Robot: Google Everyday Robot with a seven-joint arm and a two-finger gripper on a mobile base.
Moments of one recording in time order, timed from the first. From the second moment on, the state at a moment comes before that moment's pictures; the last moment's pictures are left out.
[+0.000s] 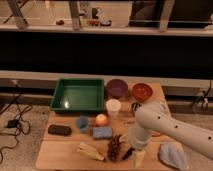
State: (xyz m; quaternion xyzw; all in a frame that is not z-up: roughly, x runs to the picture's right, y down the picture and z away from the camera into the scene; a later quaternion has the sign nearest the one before) arm 0.106 0.287 0.666 -0.42 -0.22 -0.13 0.87
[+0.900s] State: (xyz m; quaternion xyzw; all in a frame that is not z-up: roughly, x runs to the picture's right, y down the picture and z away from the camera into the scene) arm 0.091 0.325 0.709 -0.46 -0.26 -0.09 0.84
